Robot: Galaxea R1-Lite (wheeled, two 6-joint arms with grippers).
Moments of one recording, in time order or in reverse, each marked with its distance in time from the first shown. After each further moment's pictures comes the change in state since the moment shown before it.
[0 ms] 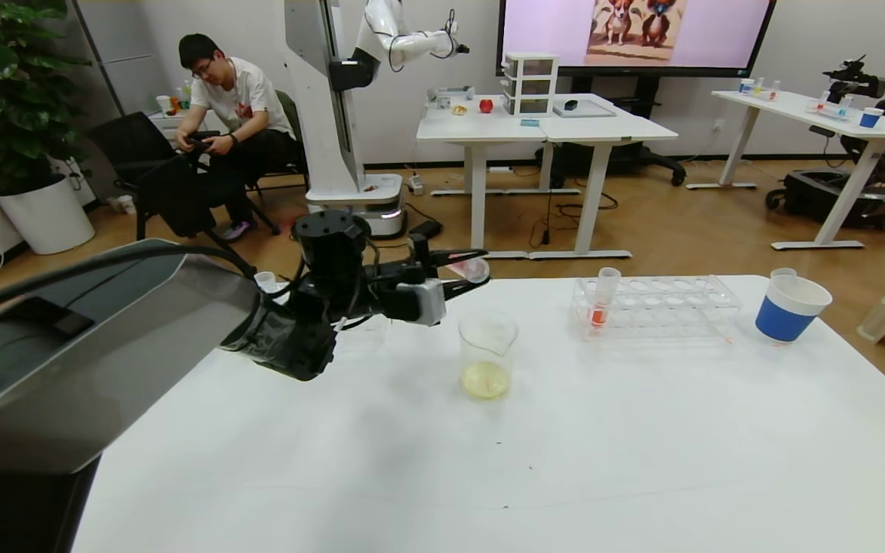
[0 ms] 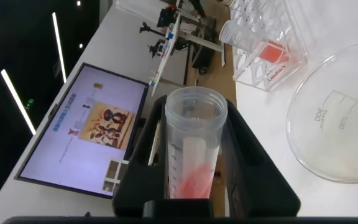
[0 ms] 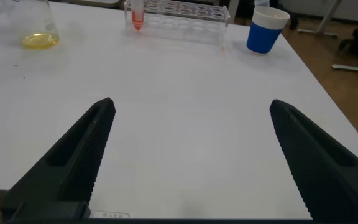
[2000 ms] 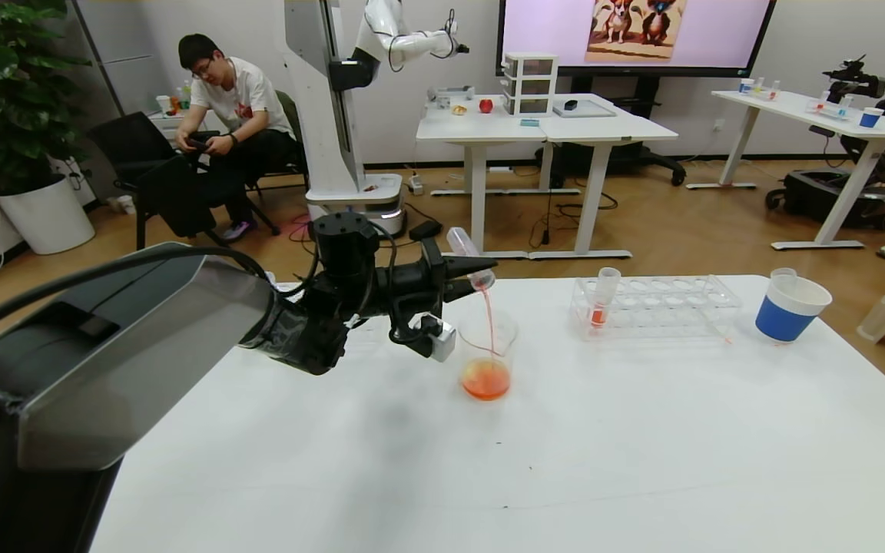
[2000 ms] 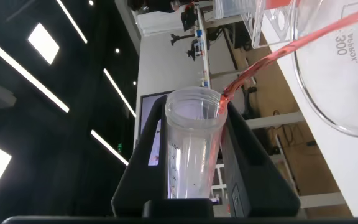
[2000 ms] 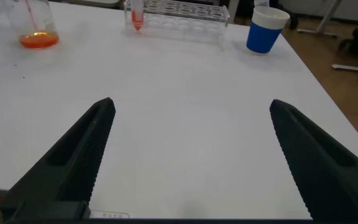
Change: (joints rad) left arm -0.004 0.040 -0.073 0.087 0.006 0.597; right arm 0.000 0.000 0.000 0.000 0.000 0.000
